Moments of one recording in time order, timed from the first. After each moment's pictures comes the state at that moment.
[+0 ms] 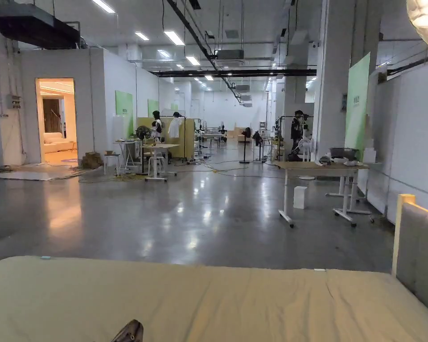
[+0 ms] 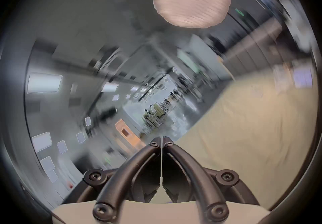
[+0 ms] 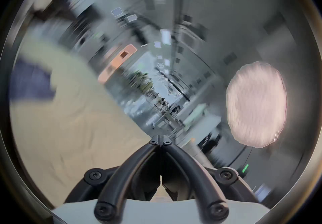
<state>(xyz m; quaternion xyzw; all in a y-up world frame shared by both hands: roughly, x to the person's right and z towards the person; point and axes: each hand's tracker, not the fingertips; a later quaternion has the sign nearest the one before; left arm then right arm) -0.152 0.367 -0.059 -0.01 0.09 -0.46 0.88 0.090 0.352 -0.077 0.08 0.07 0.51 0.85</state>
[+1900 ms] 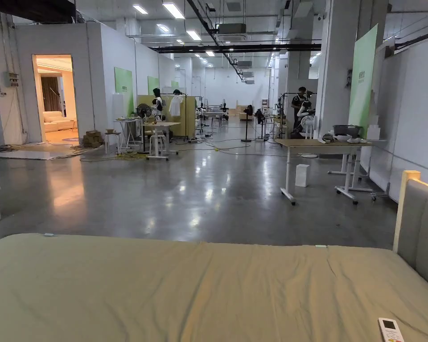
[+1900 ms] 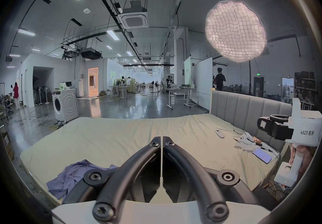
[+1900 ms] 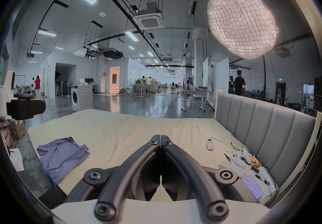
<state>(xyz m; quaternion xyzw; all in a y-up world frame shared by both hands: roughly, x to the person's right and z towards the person) -0.198 0.349 -0.022 -0.06 -0.01 -0.01 1.00 0.132 0.328 -0.070 -0.03 0.11 0.05 0.99</state>
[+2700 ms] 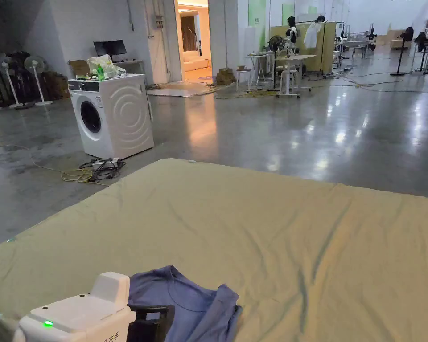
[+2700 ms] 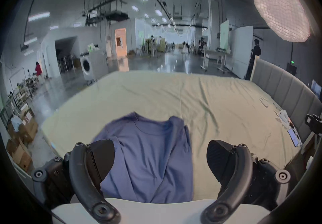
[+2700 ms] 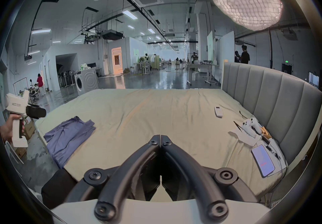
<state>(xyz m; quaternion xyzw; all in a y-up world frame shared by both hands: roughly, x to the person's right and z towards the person) -0.405 0.255 -0.065 -0.28 0.12 0.04 0.95 0.132 0.265 -0.070 -0.16 0.13 0.03 0.98</state>
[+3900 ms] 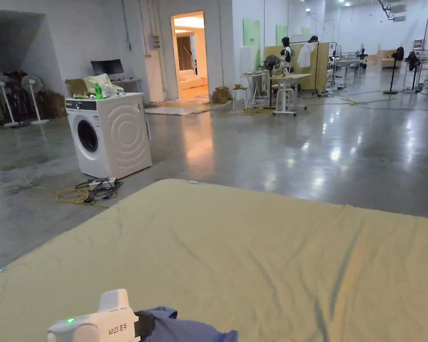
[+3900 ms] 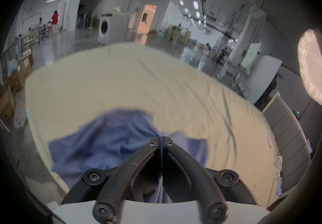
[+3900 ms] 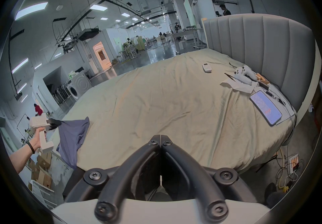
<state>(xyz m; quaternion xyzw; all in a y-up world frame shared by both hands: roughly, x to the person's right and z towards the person) -0.534 0.225 -0.143 -0.26 0.17 0.21 0.93 0.200 0.219 -0.043 -0.29 0.09 -0.12 0.95</state>
